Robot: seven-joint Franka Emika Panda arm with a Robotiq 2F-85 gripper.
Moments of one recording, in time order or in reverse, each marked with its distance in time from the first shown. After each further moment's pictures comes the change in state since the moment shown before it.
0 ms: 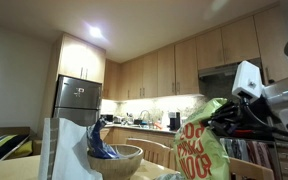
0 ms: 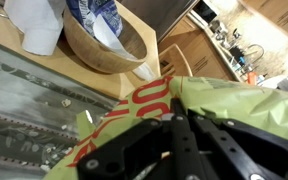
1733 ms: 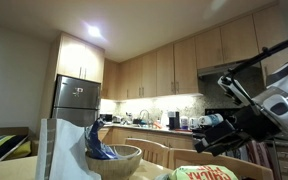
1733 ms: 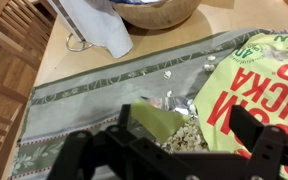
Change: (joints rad) arm 0.604 0.651 -0.848 0.115 0.001 0.233 0.119
